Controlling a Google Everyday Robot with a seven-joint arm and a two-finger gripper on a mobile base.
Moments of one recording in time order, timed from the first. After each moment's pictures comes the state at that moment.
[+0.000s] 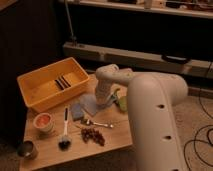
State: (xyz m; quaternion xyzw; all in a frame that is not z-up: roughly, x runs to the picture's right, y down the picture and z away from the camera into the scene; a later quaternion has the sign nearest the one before) arm -0.035 0.073 0.919 -0.32 0.13 0.61 0.71
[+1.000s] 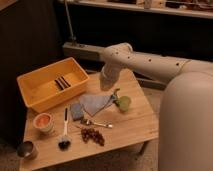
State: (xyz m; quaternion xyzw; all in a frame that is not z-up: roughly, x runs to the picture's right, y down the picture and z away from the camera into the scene) arm -0.001 -0.008 0.795 -0.28 0.11 0.69 0.66
